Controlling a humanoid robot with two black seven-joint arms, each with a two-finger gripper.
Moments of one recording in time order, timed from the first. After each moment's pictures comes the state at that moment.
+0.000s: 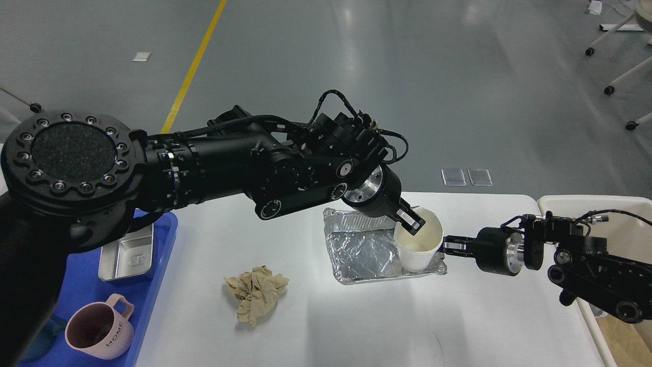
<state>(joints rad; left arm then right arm) -1.63 -0.21 0.32 -0.83 1.03 -0.57 -0.12 0.69 -0.66 0.33 1.25 -1.28 0.28 0.27</state>
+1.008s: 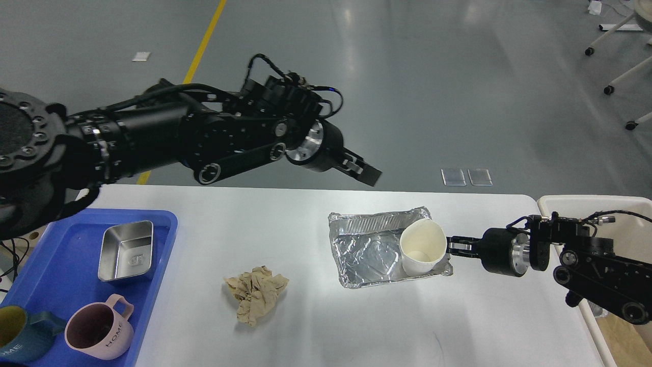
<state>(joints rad) -1.61 0.09 0.35 -0.89 1.02 -0.50 -0.12 0.68 -0.68 0.33 1.25 -1.28 0.28 0.27</state>
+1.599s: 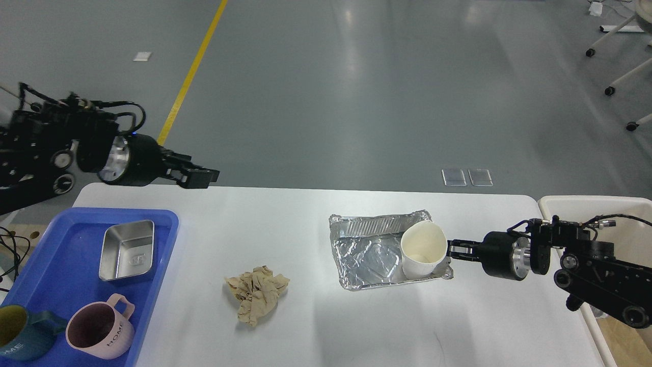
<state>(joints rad) -1.53 0.91 0.40 -1.44 1.25 -0.32 -0.12 0.67 -0.67 0.34 1.25 -1.28 0.28 0.27</state>
